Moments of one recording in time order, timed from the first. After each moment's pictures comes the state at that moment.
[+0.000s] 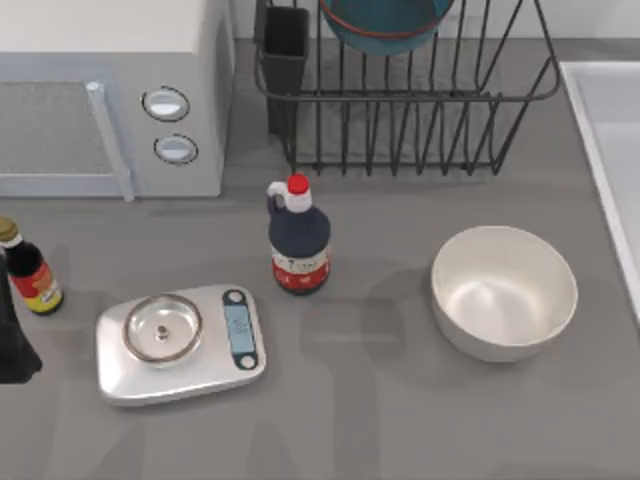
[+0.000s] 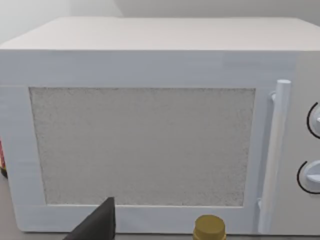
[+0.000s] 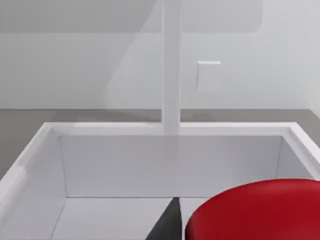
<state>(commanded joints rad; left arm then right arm) 0.00 0.00 0.00 0.00 0.00 0.00 -0.53 2.22 0.49 1.73 -0.49 0.01</state>
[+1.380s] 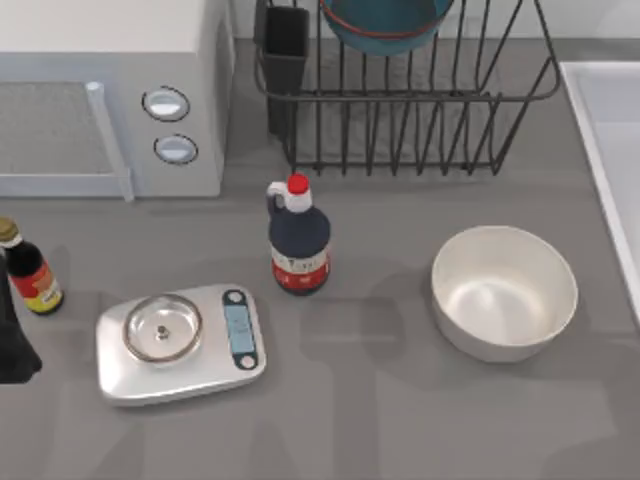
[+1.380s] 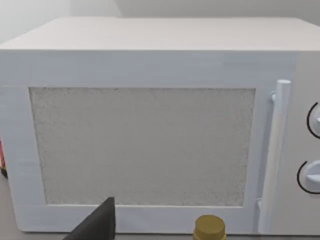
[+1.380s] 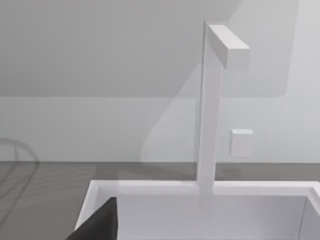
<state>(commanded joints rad) 0.00 0.00 0.00 0.00 0.00 0.00 -0.40 1.67 0.37 1.31 -0.38 0.02</state>
